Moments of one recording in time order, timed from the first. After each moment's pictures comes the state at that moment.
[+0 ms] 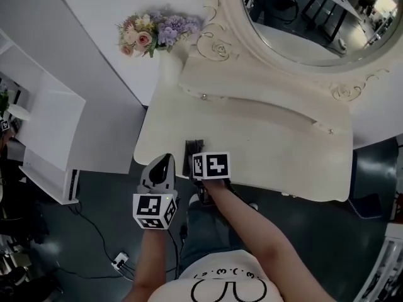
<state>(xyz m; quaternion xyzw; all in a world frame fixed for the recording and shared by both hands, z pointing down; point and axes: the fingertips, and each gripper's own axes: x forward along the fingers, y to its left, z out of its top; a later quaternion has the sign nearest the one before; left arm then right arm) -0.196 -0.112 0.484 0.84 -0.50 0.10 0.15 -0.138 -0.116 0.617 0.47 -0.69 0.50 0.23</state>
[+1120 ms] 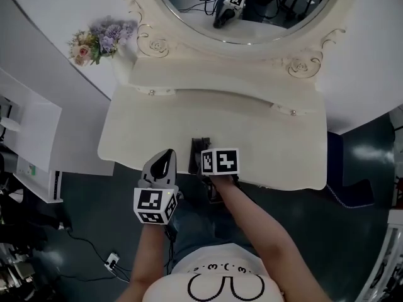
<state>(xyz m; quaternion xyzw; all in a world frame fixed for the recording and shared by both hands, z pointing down) -0.004 -0.056 0.481 0.87 -0.46 0.12 0.13 0.067 -0.050 0.618 0.49 -0.67 0.52 0.20</state>
